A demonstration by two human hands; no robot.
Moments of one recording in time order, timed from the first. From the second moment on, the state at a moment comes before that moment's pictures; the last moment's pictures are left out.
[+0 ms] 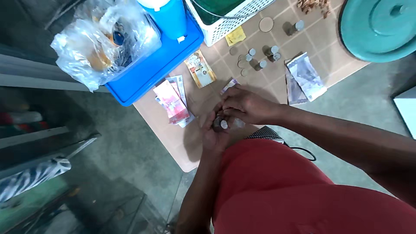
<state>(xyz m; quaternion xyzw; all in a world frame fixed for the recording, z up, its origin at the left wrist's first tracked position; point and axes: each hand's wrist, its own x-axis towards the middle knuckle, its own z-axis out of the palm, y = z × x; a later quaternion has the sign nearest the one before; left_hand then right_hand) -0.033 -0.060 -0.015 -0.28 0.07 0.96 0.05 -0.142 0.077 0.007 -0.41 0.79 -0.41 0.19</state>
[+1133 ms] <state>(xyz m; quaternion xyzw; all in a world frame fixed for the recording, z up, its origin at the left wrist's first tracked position) -0.040 -0.043 -0.005 -0.32 0.15 0.93 0.02 -0.087 0.077 0.024 -0.39 0.84 -0.39 0.05</state>
